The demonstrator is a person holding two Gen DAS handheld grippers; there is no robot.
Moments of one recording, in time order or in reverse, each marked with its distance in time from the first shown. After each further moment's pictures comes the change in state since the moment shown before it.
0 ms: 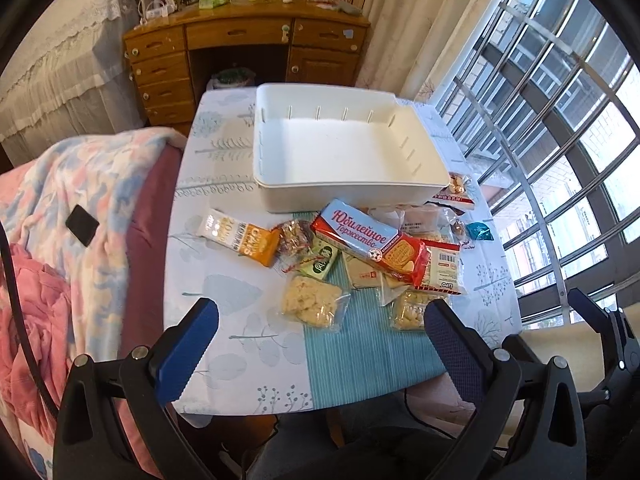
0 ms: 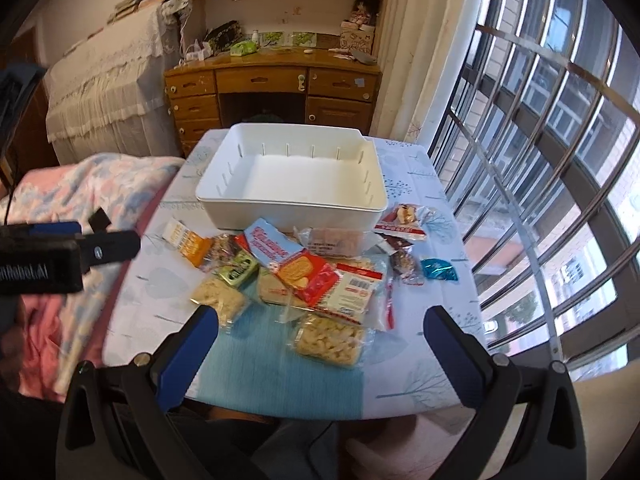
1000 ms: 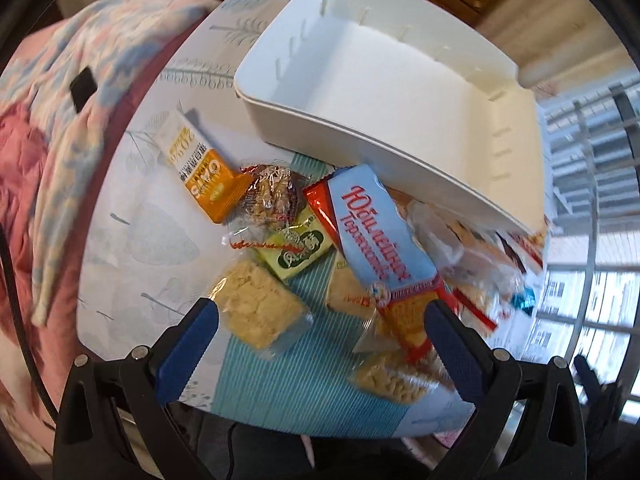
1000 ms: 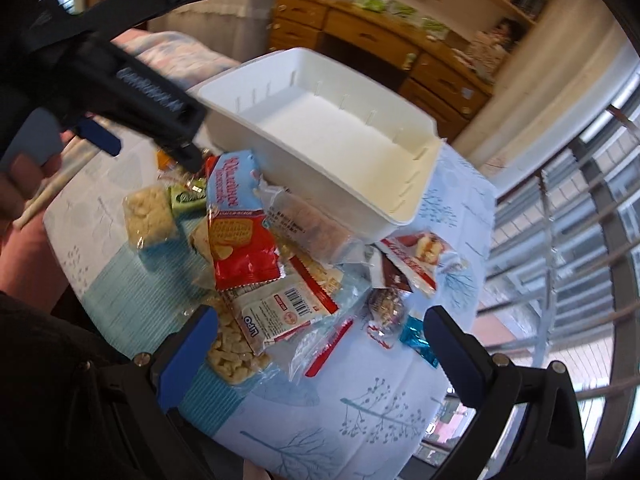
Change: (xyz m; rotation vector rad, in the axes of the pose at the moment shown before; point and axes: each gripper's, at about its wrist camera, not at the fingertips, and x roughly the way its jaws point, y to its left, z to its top) left arm 0.166 -0.014 0.046 -0.458 0.284 0.105; right arm 0.122 -0.049 0.015 -0.542 0.104 0.160
